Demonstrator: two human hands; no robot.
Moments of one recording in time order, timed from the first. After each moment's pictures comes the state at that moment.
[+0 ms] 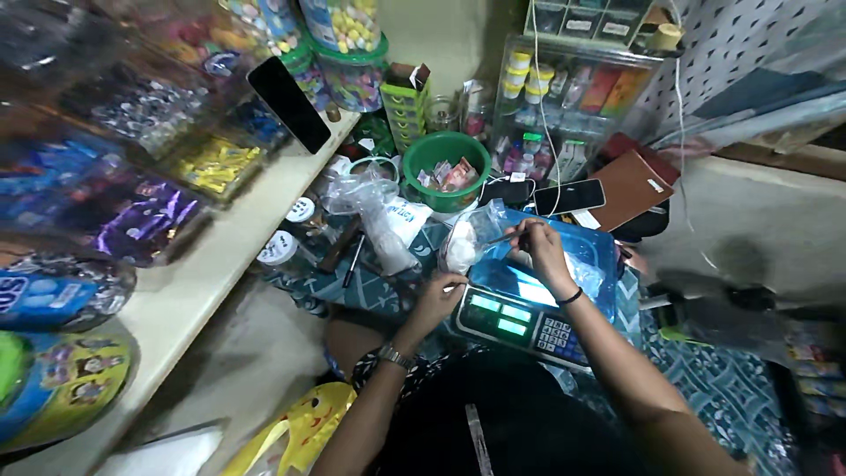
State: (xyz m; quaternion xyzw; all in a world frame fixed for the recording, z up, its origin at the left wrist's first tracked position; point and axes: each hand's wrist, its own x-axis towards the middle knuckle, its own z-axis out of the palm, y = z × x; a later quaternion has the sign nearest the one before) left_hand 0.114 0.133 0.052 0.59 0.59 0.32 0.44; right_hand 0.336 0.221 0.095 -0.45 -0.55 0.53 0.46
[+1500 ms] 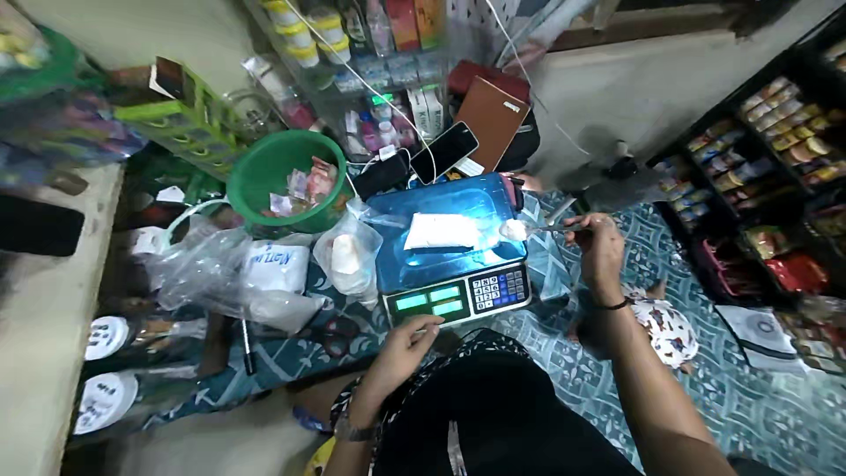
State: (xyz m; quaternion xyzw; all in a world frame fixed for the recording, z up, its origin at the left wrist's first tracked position) left_hand 0.164 0.108 0.063 0.68 0.47 0.10 0.55; right_hand 0.528 0.094 0.068 -0.59 -0.40 0.28 0.65
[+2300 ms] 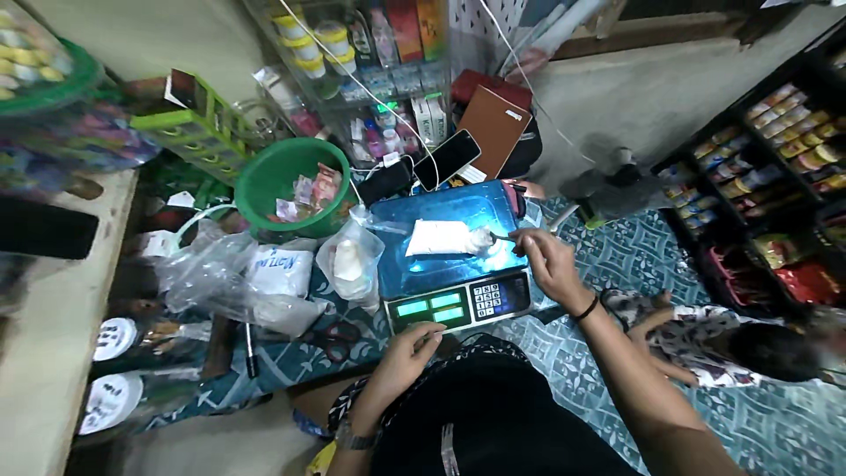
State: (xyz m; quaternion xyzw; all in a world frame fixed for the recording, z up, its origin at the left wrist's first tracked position) left_hand 0.166 0.107 0.061 0.71 0.46 0.09 0.52; right_hand 0.484 0.118 0.074 -0.57 -0.67 0.16 0.45
